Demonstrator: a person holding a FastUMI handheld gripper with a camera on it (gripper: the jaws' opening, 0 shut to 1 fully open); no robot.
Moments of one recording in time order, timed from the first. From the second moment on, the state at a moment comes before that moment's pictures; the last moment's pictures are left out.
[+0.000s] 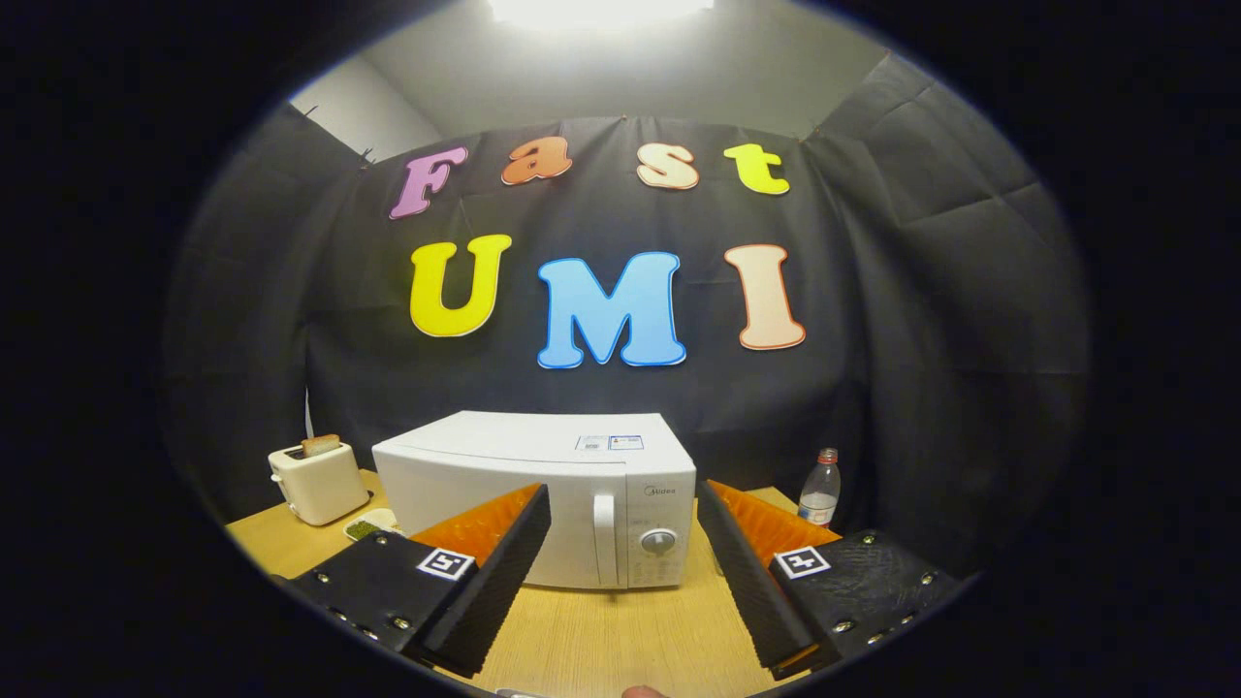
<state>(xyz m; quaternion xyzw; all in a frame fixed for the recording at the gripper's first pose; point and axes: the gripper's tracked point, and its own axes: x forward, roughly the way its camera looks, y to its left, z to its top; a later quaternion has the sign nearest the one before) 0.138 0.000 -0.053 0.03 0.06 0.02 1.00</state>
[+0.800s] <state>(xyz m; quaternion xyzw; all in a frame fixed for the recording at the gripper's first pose) 0.251 0.009 -0.171 0.02 0.16 0.04 0.99</state>
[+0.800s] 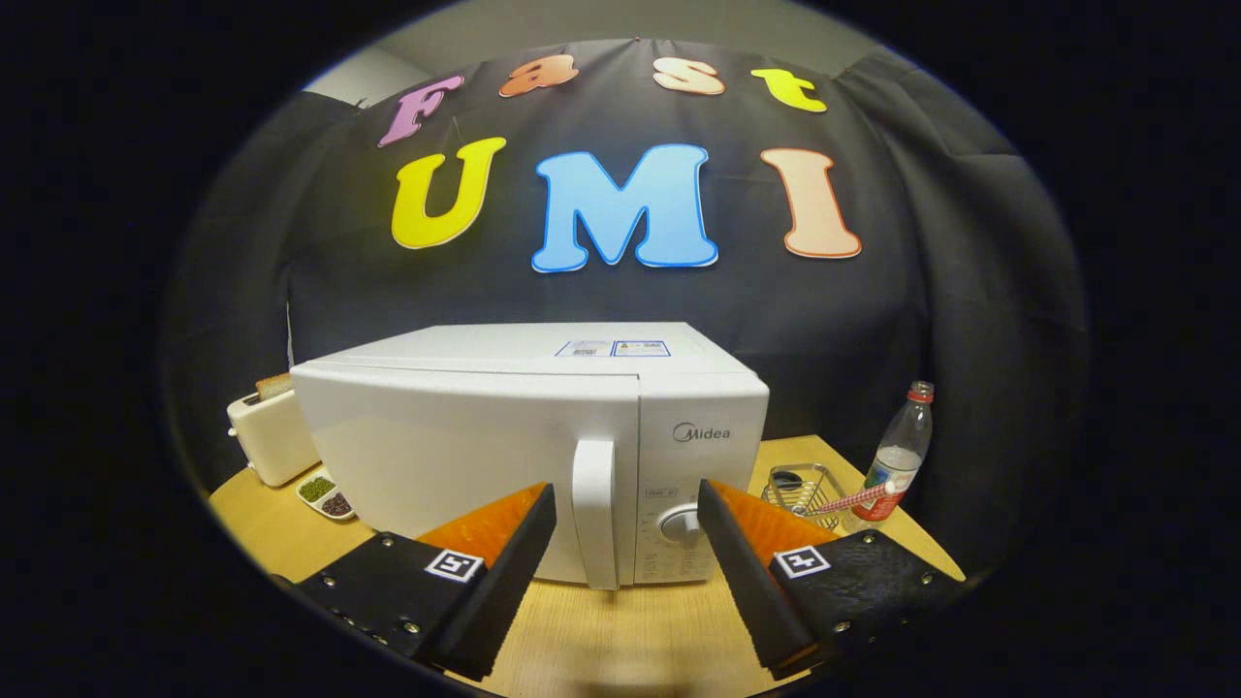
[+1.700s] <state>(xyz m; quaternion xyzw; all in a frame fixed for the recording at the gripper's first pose) 0.260 0.034 -0.198 0.00 0.21 0.07 0.98</state>
